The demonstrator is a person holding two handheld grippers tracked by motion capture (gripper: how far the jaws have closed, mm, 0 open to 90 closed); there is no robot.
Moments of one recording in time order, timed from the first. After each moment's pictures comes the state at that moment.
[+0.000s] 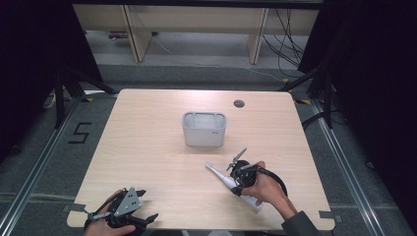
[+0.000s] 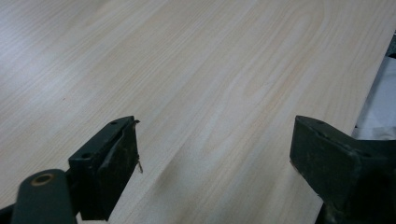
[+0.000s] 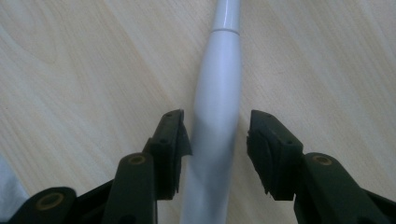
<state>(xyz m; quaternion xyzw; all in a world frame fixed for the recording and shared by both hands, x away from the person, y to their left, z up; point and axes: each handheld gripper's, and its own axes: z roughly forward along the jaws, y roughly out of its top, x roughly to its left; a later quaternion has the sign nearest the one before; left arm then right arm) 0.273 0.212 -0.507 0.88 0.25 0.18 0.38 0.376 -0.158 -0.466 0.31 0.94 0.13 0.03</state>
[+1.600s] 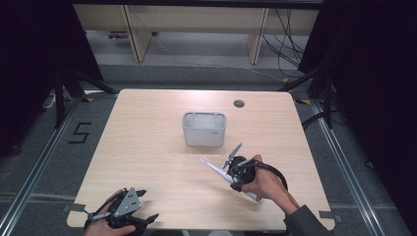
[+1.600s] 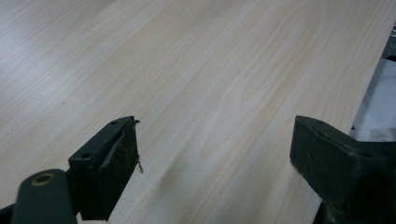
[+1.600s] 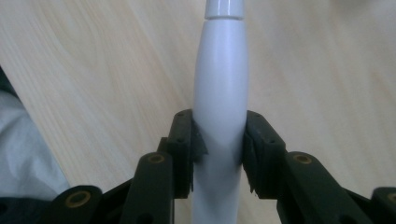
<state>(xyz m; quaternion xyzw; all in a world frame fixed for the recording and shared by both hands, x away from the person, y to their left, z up) 0.273 0.212 -0.505 0.88 0.24 0.18 0.38 0.372 -0.148 -0.431 0.26 0.96 0.12 0.05</state>
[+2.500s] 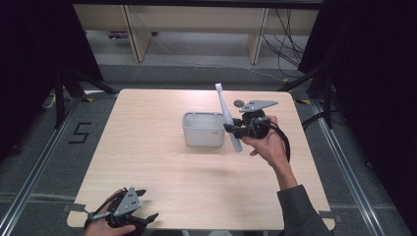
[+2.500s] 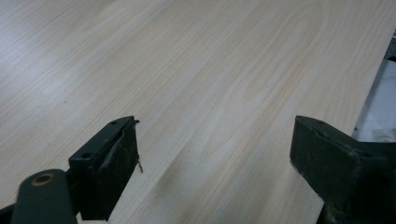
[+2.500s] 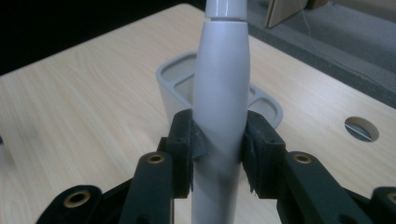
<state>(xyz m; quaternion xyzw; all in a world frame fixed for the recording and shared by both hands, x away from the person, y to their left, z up) 0.273 0.212 -0.507 0.87 0.25 0.18 0.38 0.441 -0.171 -0.354 0.33 0.82 0.43 0.17</state>
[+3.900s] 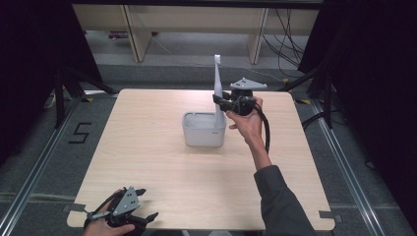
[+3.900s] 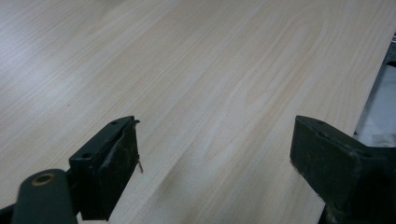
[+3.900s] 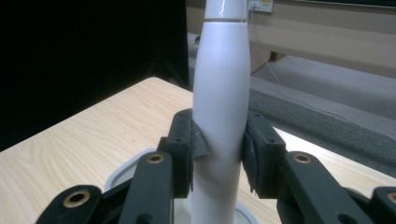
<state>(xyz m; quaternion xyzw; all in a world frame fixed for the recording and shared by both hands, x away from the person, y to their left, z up) 0.274 0.213 -0.505 0.87 0.25 0.18 0.39 0.507 -0.137 -0.352 0.36 0.74 0.52 0.23</state>
